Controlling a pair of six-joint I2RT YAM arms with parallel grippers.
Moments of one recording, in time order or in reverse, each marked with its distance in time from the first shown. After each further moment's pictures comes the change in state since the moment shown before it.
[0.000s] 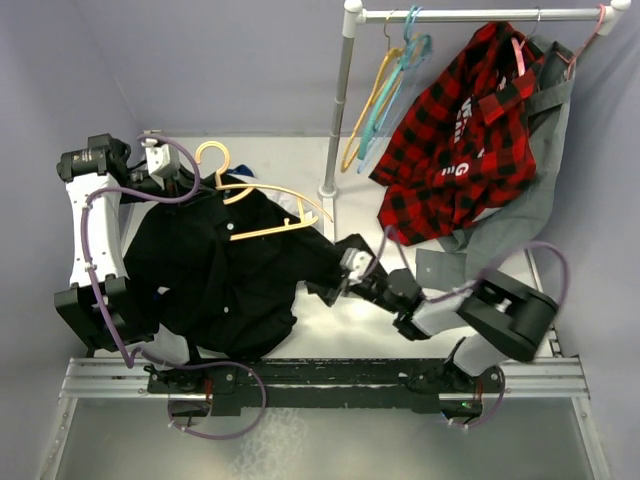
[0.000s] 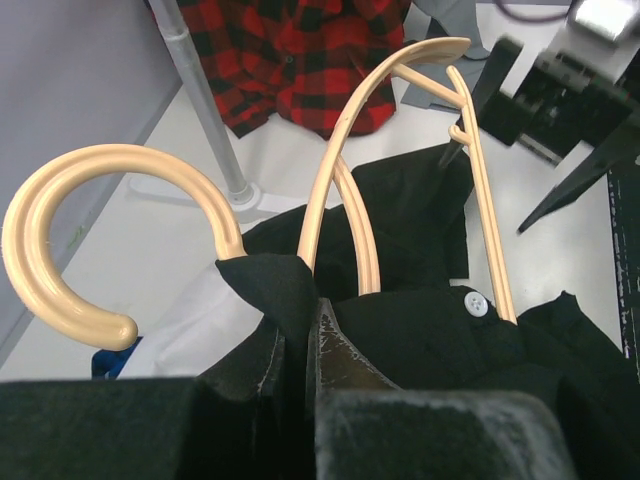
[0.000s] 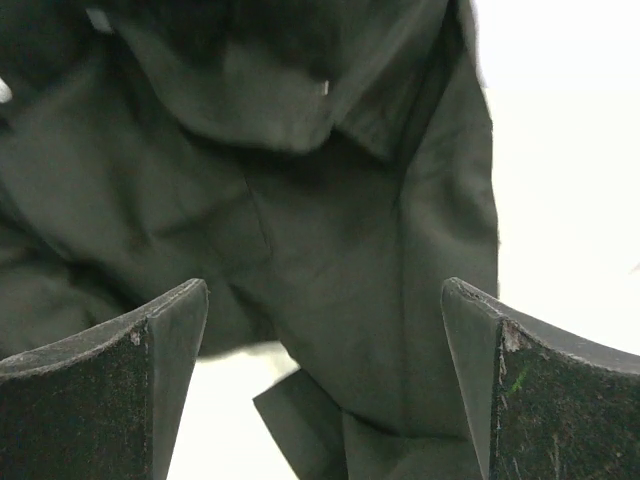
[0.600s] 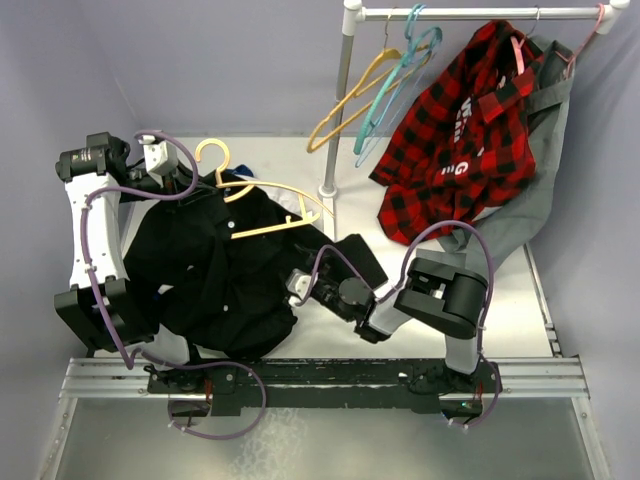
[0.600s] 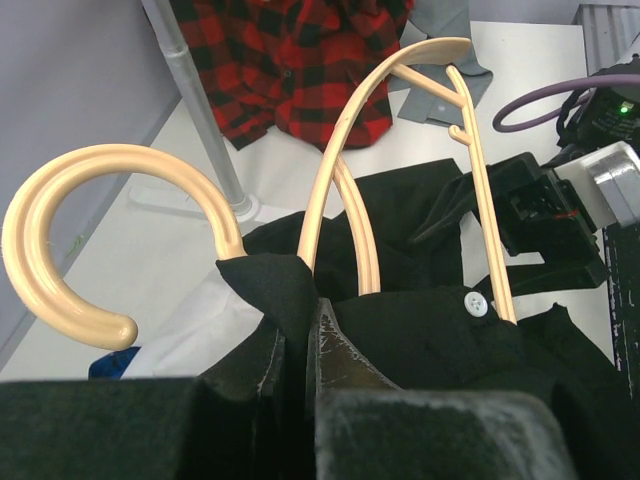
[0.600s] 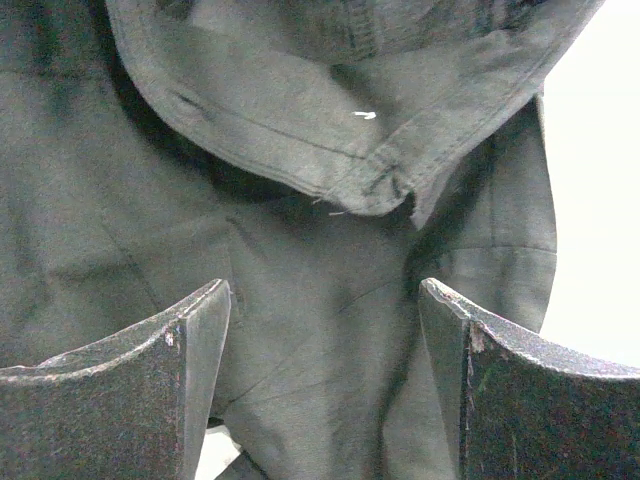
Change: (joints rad) left arm -0.003 -0.002 0.015 0.000 0.027 -0.035; right arm 0.223 0.461 0.272 0.136 0.375 -0.512
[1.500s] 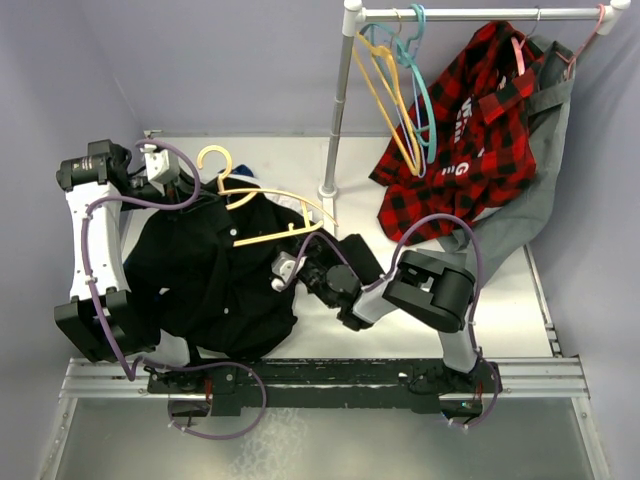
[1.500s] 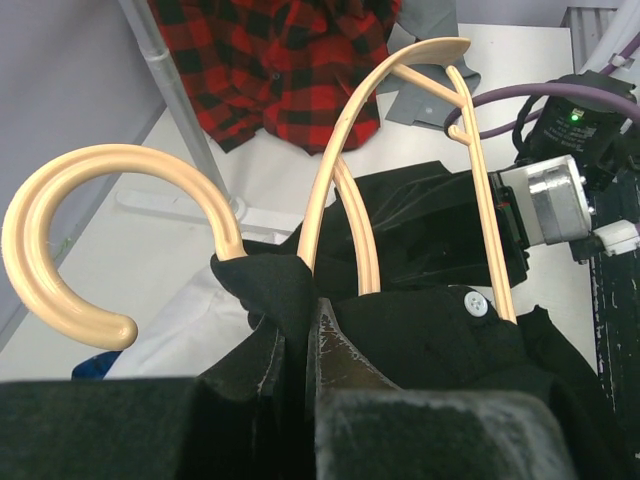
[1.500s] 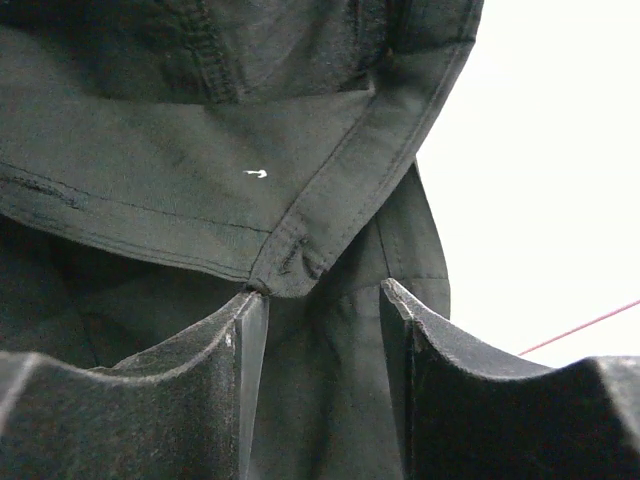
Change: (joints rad) left arm -0.004 -0.065 -0.065 0.000 0.003 0.001; right arm -0.016 0.066 0.170 0.012 0.123 -0.151
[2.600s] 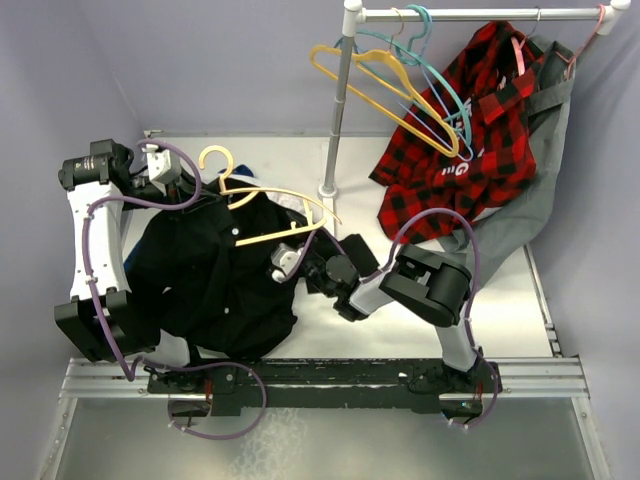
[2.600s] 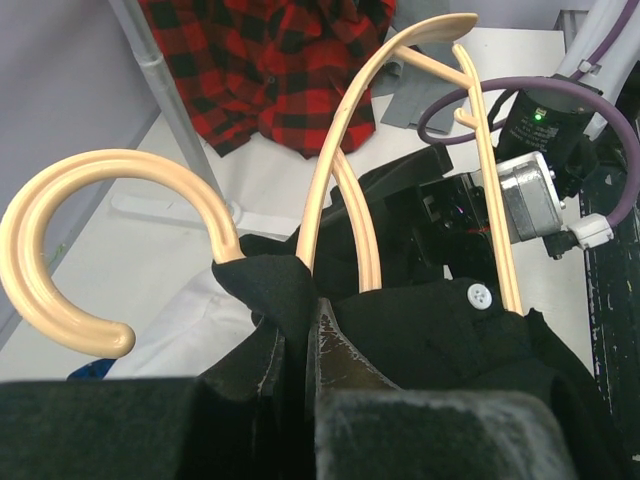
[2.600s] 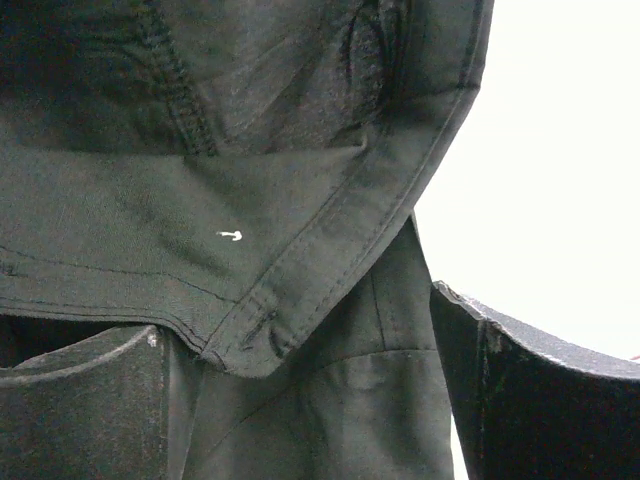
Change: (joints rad) left arm -0.015 0.000 -0.003 0.001 0.001 -0.004; right arm -0.060 0.045 0.067 0.007 -0.112 0.035
